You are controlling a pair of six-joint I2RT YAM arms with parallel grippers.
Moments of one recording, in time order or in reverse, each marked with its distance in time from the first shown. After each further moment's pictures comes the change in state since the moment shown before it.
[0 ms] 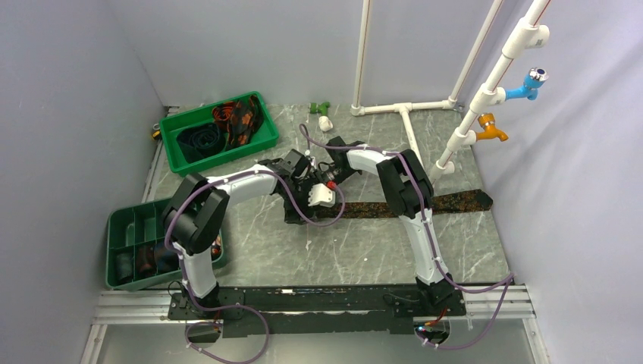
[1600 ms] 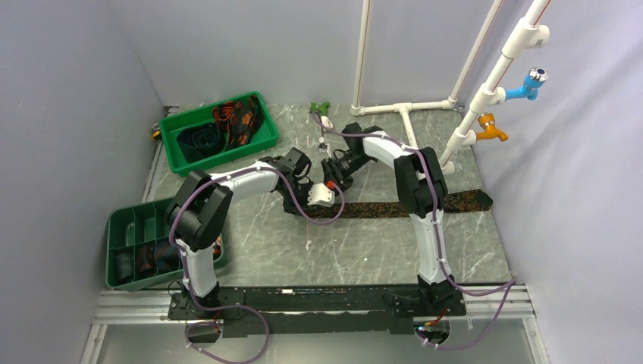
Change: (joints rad) left arm 0.015 0.038 0.040 -0.038 0.013 0.039; right arm -0.104 -0.082 0.061 -0.200 0.164 -0.200
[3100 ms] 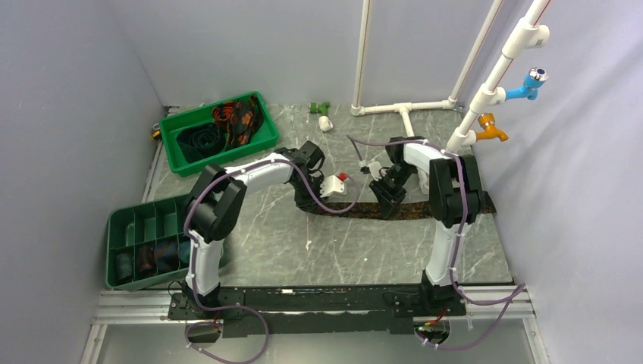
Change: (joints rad) left arm -0.033 0.121 0.197 -0.112 0.002 -0.102; right arm -0.227 -0.238 -0.359 -0.136 0.541 -0.424
